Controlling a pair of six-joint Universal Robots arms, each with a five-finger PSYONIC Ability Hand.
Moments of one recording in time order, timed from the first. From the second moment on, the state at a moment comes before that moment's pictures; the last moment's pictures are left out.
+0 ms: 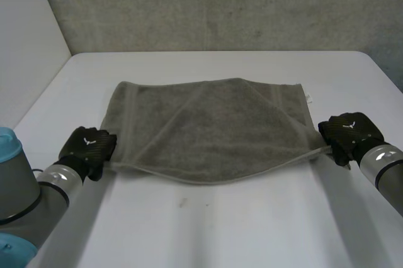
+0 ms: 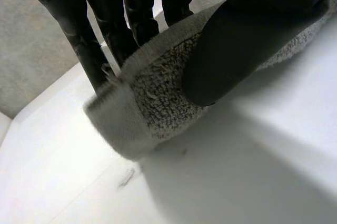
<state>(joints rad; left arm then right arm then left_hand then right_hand) 4.52 -1.86 -1.98 3.49 -1.41 3.61 1.67 -1.27 1.82 -0.17 1.33 2.57 1.17 1.20 1.19 1.20 1.01 1.32 1.31 1.33 1.34 1.16</state>
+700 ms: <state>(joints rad) 4.69 -1.23 -2.15 3.11 -1.17 3.68 1.39 -1.77 1.78 0.45 1.13 2.30 1.19 1.22 1.22 1.22 1.03 1.33 1.32 1.33 1.34 1.16</state>
